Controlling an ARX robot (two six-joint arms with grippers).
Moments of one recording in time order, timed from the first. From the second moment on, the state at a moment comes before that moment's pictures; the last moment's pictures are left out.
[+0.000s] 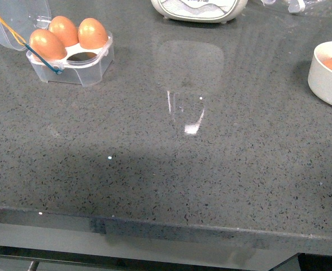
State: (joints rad) left arm 0.00 0.00 0.03 0.00 0.00 0.00; right arm 0.00 0.00 0.01 0.00 0.00 -0.01
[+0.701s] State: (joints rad) left arm 0.00 0.00 0.03 0.00 0.00 0.00; right arm 0.00 0.00 0.01 0.00 0.00 -0.01
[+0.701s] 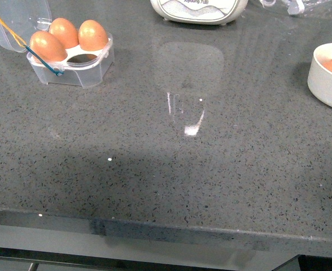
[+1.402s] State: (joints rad) left arm 0.00 0.00 0.03 0.00 0.00 0.00; right arm 0.00 0.00 0.01 0.00 0.00 -0.01
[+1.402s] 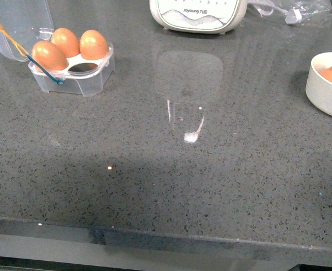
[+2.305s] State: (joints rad) left arm 0.00 0.00 0.03 0.00 0.00 0.00; right arm -0.10 1.34 0.60 0.54 -0.05 0.09
